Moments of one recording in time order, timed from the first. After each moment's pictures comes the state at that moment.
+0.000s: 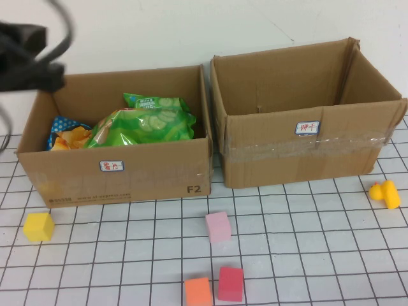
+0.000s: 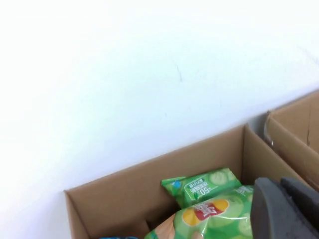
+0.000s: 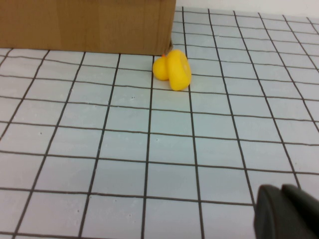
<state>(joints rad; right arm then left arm) 0.02 -0.01 0.02 -0.02 0.42 -0.08 -0.19 1.11 -1.12 -0.23 0.33 0.32</state>
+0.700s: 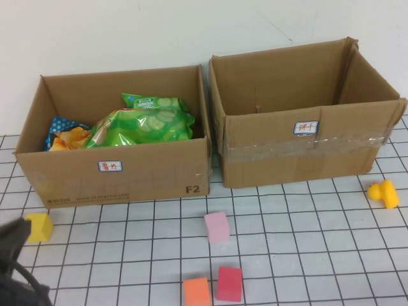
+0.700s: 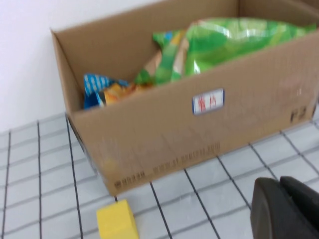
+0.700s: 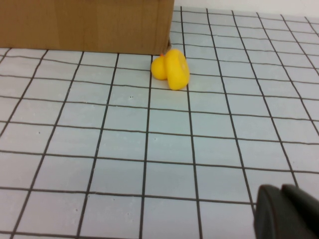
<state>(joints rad) 0.02 -0.01 0.02 -0.02 0.42 -0.08 -0.19 0.63 -0.35 -0.20 0.12 0.31</state>
